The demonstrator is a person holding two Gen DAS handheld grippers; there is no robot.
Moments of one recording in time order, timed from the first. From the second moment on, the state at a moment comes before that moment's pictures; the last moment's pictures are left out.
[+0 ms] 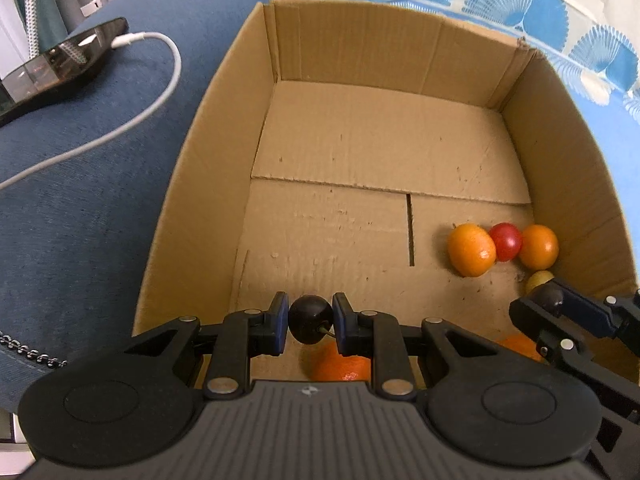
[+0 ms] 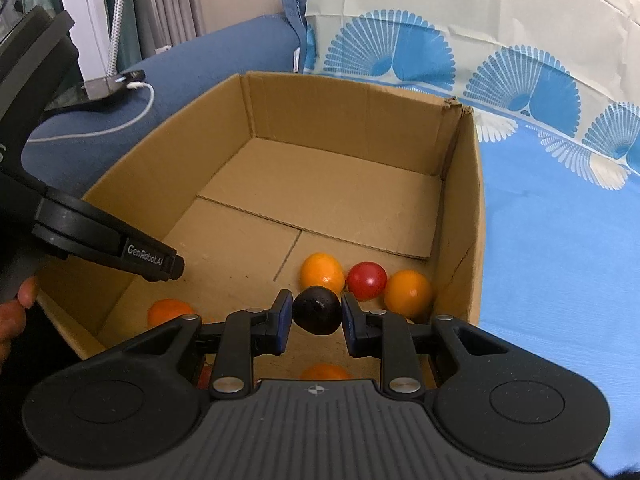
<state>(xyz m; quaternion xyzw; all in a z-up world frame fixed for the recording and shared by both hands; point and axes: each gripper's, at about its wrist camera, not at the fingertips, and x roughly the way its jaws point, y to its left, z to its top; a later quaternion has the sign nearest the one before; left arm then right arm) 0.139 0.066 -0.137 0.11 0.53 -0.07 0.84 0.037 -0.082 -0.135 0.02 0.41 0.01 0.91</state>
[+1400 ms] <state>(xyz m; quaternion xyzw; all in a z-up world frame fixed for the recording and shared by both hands) -0.042 0.083 -0.030 0.10 0.43 -0.08 0.89 -0.134 -0.056 -0.038 -0.02 0.28 -0.04 0.96</state>
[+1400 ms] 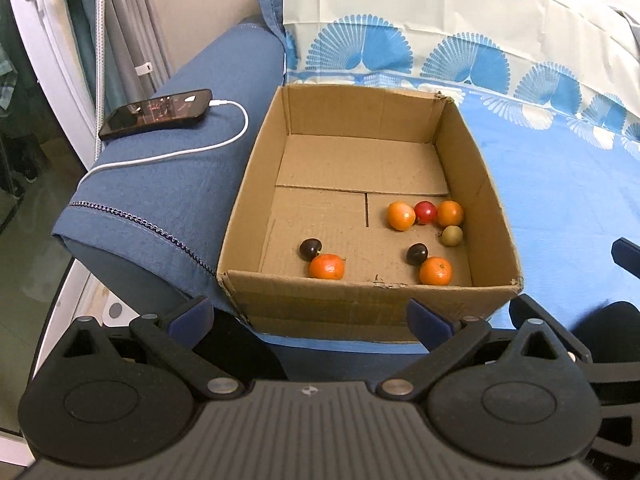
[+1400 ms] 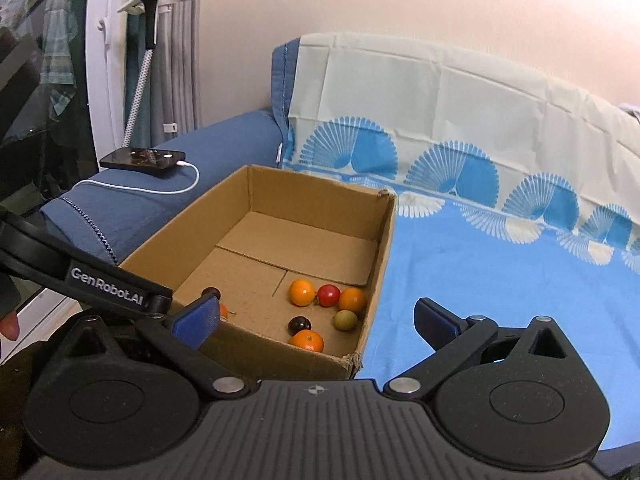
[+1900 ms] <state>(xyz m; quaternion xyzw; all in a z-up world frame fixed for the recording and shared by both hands) -0.050 0.082 -0.023 0.11 0.42 -0.07 0.90 -0.141 -0.053 -0.033 -0.02 0.26 -0.05 0.96</state>
